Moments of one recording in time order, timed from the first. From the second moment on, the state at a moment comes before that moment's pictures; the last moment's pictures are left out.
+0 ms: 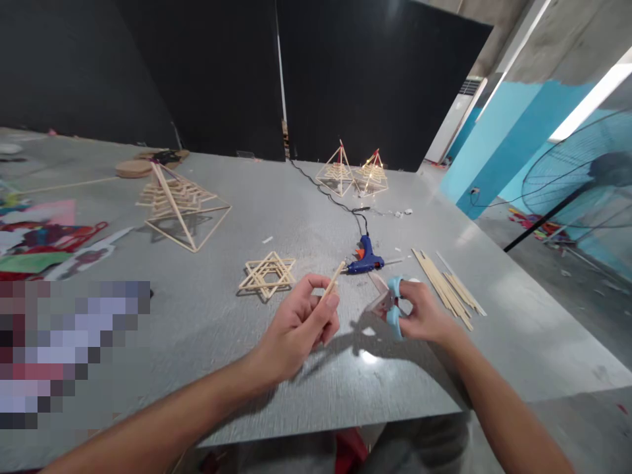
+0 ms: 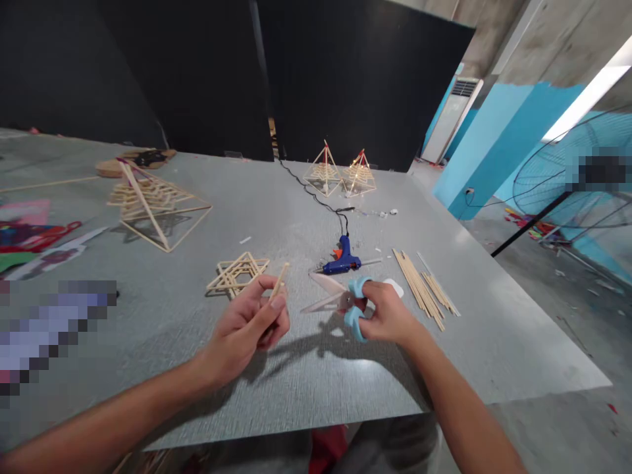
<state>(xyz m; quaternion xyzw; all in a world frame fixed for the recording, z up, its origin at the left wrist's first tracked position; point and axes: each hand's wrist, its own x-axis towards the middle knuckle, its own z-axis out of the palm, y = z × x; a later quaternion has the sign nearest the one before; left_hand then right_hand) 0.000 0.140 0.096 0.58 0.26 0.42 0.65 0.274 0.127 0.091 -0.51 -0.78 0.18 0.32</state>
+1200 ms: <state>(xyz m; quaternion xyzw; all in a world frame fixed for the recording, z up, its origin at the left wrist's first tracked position) -0.023 0.159 0.110 0.71 0.21 0.38 0.55 0.280 0.126 0.089 -0.49 -0.81 0.17 0.28</state>
